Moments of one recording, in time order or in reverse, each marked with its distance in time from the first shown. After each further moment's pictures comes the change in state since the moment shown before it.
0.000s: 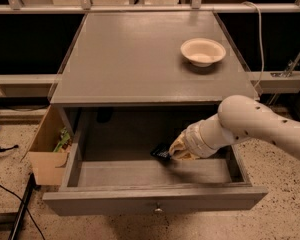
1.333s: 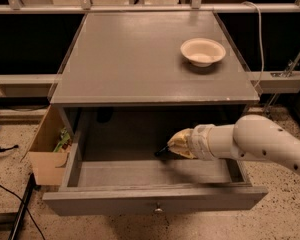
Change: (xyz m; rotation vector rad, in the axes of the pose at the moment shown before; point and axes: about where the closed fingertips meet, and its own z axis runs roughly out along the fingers) arm 0.005 -0.026 -0.013 0.308 0.091 0.004
